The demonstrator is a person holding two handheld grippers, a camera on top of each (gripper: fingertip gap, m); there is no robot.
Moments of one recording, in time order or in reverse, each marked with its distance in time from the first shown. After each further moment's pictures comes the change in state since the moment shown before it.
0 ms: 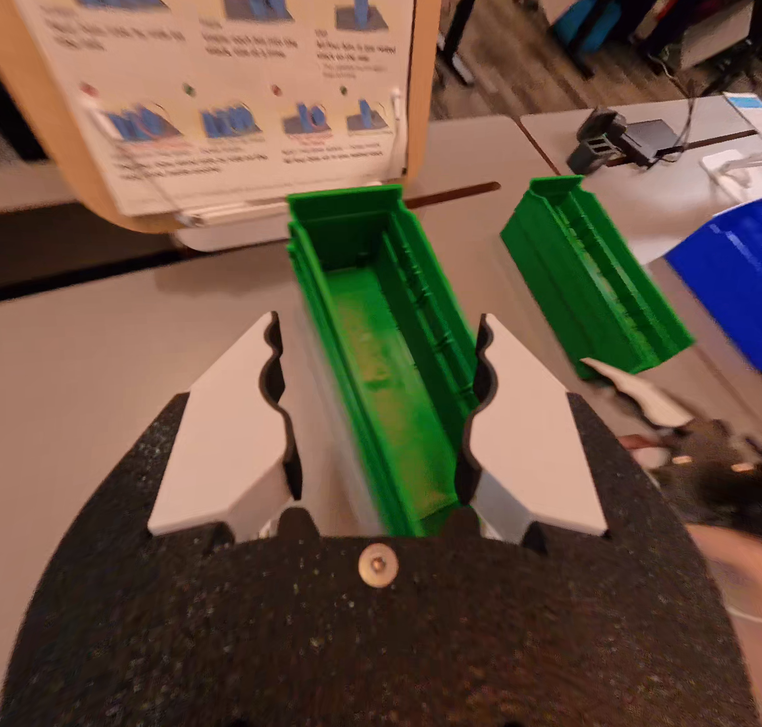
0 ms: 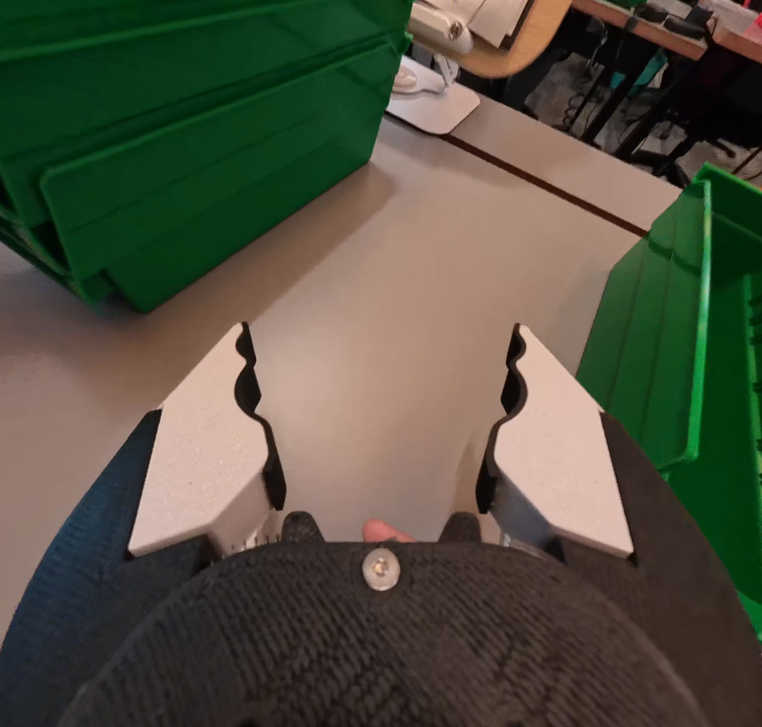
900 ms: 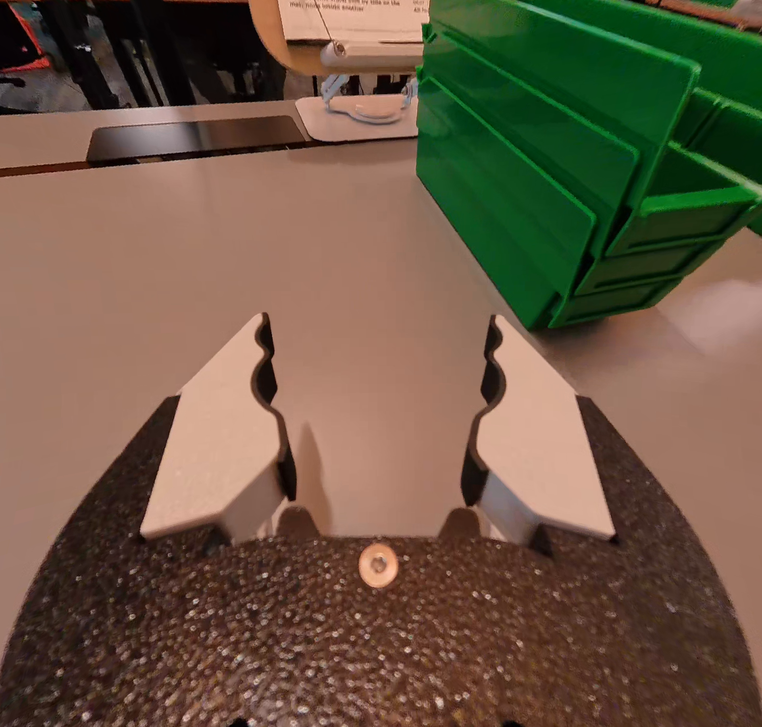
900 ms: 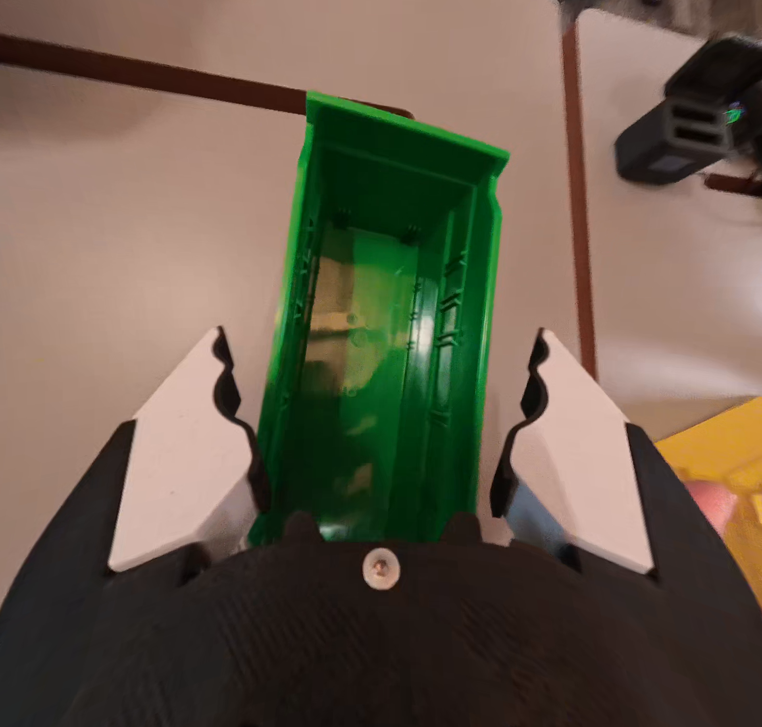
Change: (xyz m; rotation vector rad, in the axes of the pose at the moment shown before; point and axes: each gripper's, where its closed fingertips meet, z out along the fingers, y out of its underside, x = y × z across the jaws) left arm -0.097 0.215 -0.078 0.254 -0.170 0.114; right arm 0.243 0.001 0.063 -0.533 0.361 0.284
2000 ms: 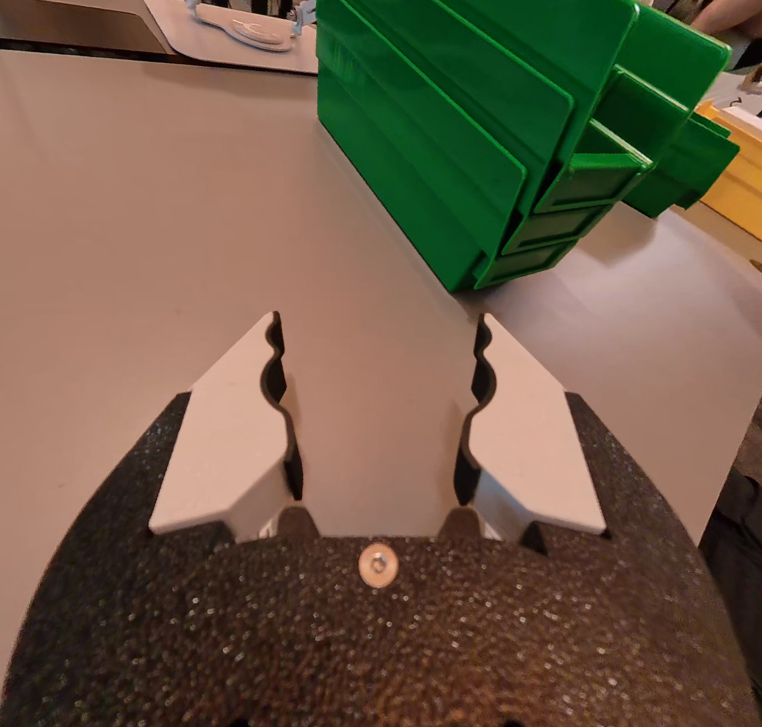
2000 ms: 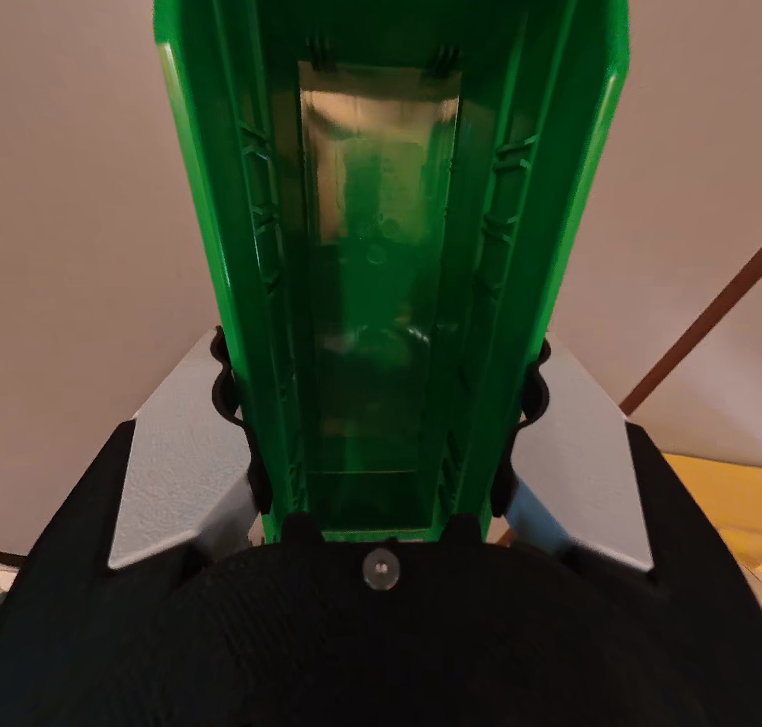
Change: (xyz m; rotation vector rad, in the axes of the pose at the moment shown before) left arm 0.034 0.027 0.009 -0.088 0.295 -0.112; right arm -0.016 0.059 0.009 -0.498 -0.317 -0.297
